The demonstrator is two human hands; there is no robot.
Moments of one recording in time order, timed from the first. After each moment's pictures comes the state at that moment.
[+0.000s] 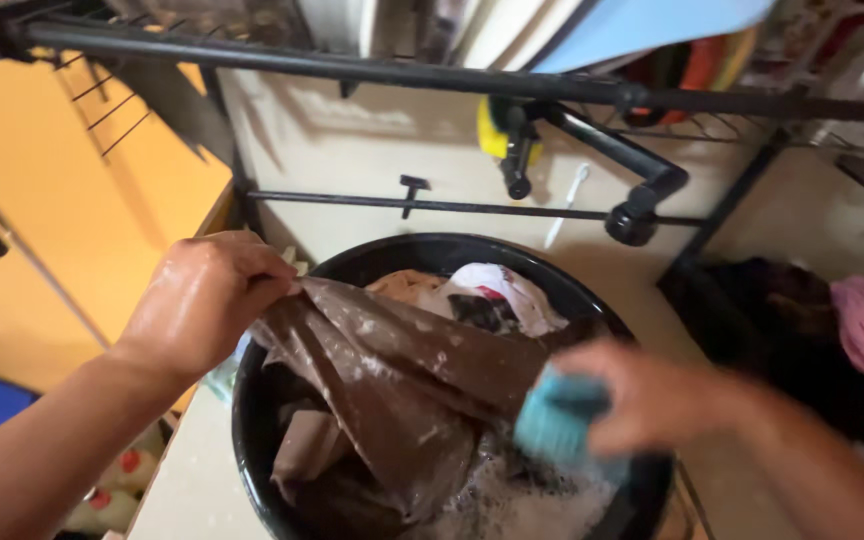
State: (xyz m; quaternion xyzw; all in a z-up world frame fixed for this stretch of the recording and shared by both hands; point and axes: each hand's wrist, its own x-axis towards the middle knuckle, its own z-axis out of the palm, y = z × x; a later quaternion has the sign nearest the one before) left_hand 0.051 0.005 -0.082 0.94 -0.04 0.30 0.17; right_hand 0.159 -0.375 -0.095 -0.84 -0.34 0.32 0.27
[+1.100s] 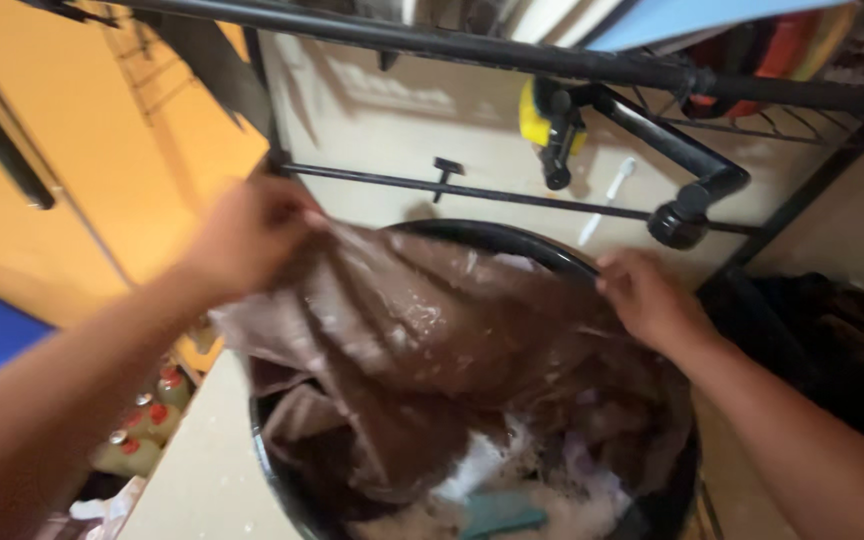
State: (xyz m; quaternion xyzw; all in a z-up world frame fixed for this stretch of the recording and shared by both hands) left_hand 0.088 0.018 -0.086 0.92 0.03 0.26 0.28; right_hand 0.309 -0.386 -0.184 -0.87 -0.36 -0.23 0.25
